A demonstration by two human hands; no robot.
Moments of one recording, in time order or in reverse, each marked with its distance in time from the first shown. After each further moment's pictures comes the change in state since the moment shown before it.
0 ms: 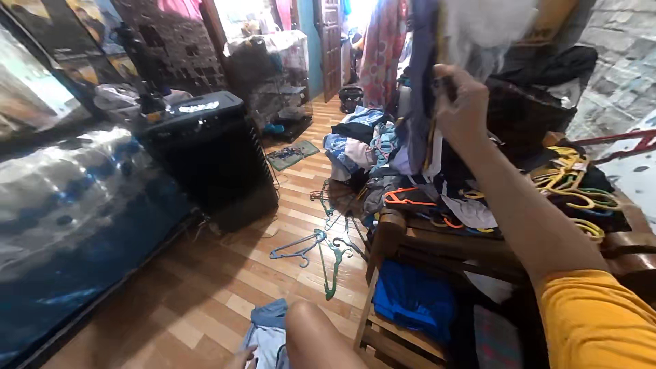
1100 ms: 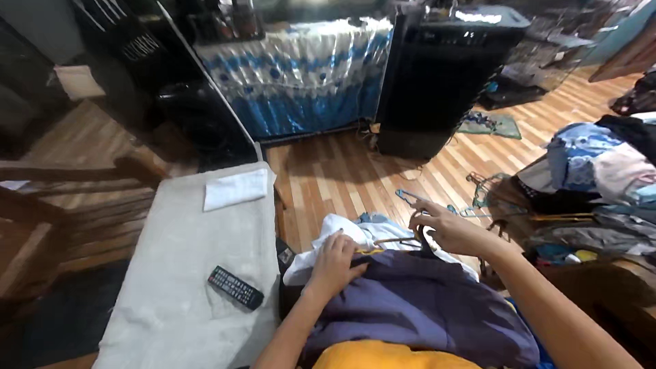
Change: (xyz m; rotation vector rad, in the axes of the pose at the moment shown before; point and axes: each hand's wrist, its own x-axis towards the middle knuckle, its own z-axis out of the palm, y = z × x) left_hand -0.183 0.066 0.054 0.218 0.880 -0.158; right_hand -0.270 -0.264 0.204 0.564 -1.396 -0.740
